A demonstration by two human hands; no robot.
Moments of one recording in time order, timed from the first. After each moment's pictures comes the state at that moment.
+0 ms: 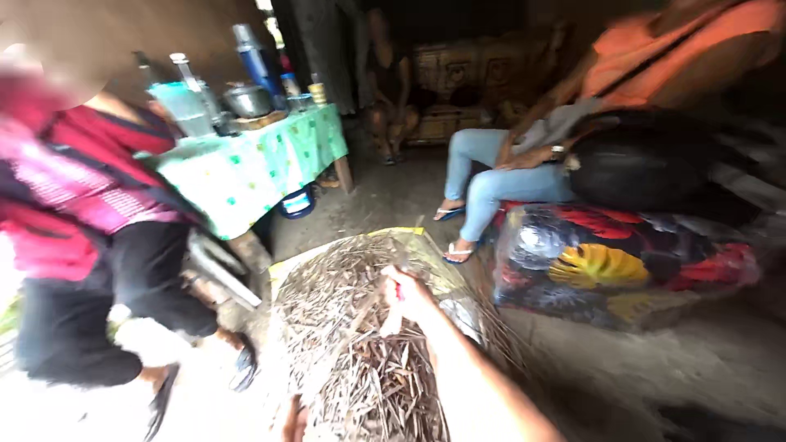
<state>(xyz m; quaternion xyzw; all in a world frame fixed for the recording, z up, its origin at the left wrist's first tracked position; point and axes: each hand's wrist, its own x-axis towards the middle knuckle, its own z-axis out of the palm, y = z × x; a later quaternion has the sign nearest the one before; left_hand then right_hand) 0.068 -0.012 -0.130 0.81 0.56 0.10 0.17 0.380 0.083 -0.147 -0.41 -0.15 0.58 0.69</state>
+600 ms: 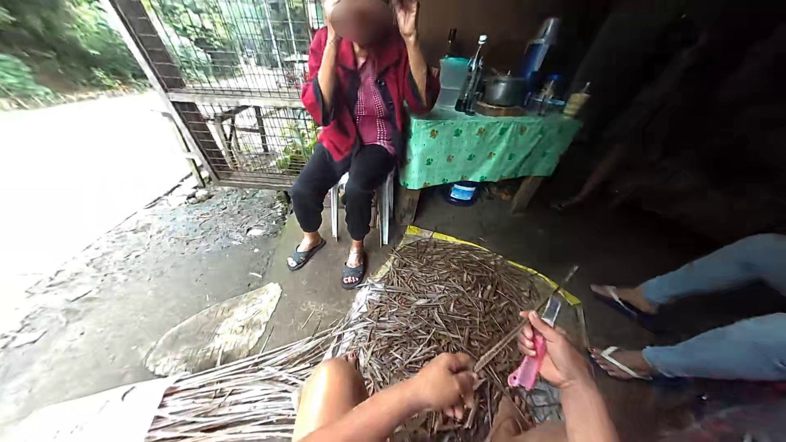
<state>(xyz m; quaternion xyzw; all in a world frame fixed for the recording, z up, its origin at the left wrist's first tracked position) 0.151 -0.014 -0.158 0.55 0.41 0.21 0.70 0.387 0.071 -0.168 -0.48 -0.33 0.61 0.54</state>
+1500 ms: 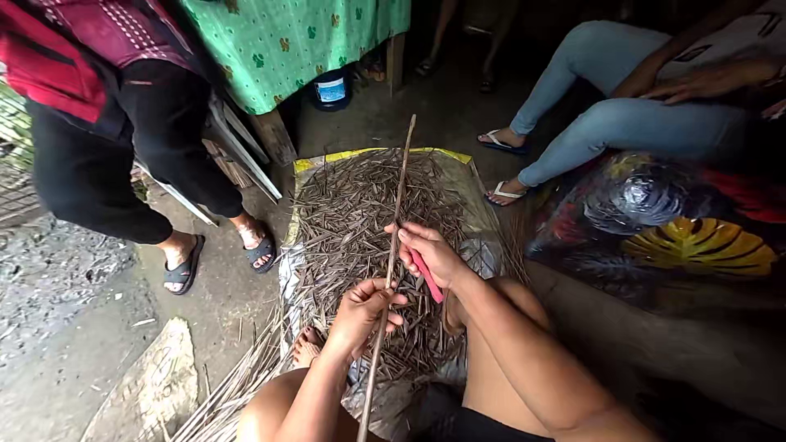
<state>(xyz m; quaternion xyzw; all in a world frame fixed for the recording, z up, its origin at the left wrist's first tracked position) 0.143 0.018 -0.175 0.34 0.43 0.32 0.77 0.333 0.058 -0.172 -0.49 -0.38 0.64 0.45</state>
